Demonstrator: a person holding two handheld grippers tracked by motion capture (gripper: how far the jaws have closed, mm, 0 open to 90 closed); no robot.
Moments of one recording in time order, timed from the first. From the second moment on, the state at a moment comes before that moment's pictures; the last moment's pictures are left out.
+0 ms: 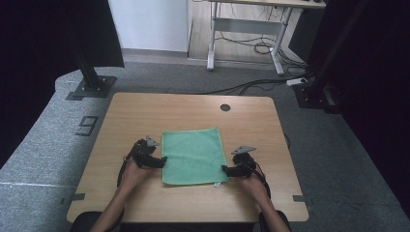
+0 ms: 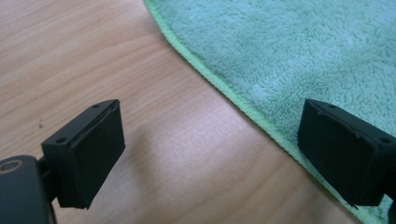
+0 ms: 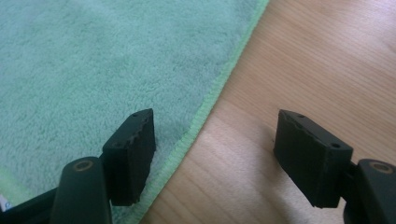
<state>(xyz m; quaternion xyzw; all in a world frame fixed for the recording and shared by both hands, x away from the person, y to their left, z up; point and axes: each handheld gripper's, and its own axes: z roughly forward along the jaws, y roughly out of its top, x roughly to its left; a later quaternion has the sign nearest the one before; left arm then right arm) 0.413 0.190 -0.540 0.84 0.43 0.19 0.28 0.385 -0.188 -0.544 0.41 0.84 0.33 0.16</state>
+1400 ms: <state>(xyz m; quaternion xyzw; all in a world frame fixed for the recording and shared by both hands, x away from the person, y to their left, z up) 0.382 0.212 -0.521 0.84 0.40 0.18 0.31 0.370 -0.209 -0.529 0.42 0.81 0.37 0.17</state>
